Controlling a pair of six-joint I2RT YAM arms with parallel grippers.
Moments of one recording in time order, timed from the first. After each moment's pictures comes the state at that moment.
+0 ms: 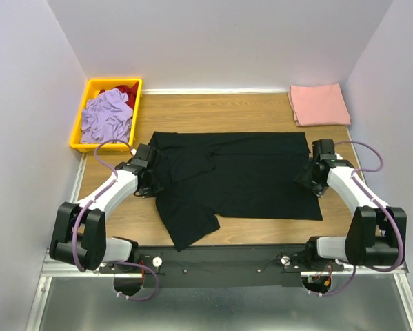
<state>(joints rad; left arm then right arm) -0.26 1.33 0.74 -0.62 -0.04 -0.56 0.02 1.31 0.76 -0.63 0.15 0.59</state>
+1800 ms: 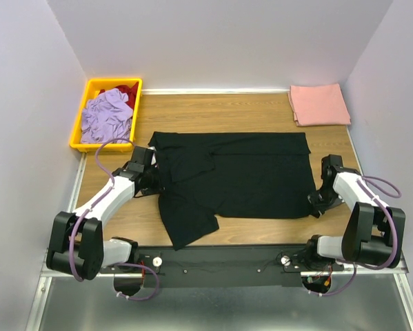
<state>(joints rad) -0.25 1.26 0.67 -0.47 0.09 -0.44 -0.19 1.30 0.65 -0.86 0.19 1.02</state>
